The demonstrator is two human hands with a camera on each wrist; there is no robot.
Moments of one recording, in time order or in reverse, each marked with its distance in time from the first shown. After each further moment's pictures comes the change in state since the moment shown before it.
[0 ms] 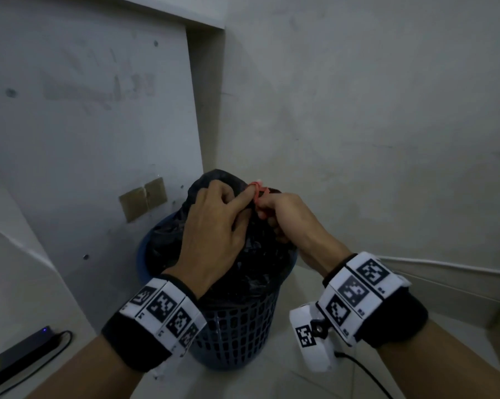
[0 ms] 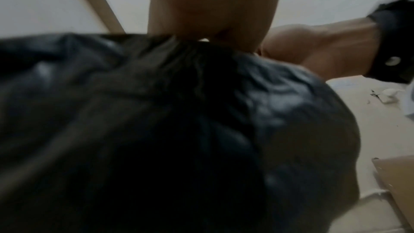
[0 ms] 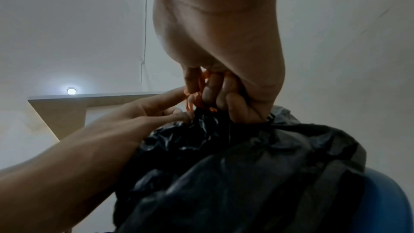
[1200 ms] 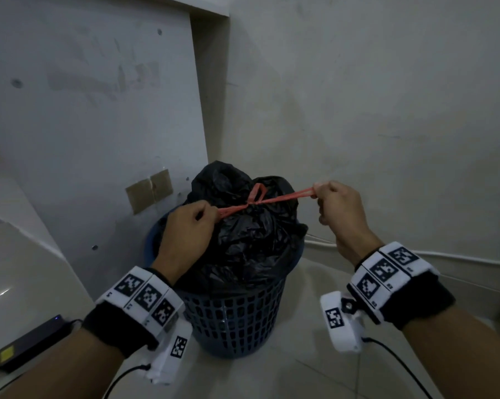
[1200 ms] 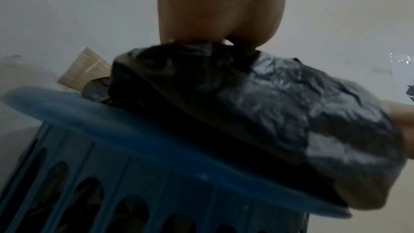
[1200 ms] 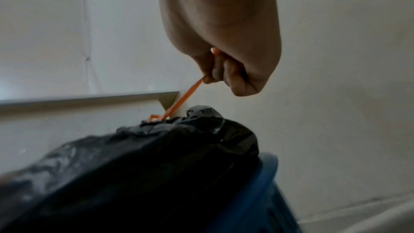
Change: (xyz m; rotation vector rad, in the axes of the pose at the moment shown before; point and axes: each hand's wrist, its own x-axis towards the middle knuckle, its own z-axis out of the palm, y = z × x) left_hand -0.017 -0.042 -0.003 -0.371 -0.081 -0.478; right_hand 0.023 0.048 -0.043 0.010 0.440 -0.063
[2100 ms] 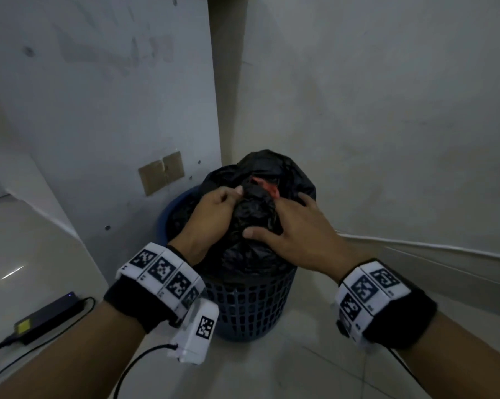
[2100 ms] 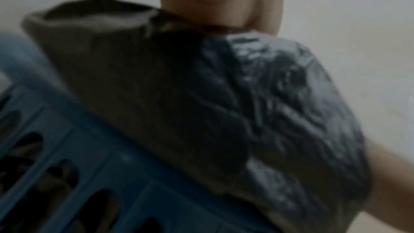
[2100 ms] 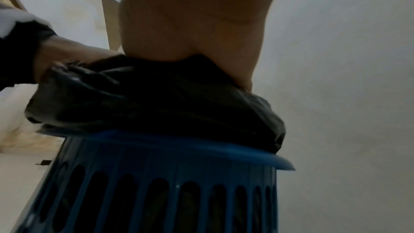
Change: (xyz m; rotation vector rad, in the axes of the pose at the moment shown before) left_hand 0.002 0.007 0.006 -0.282 -0.217 -0.282; right_hand -0.044 0.007 0.046 -0.833 -0.534 -0.598
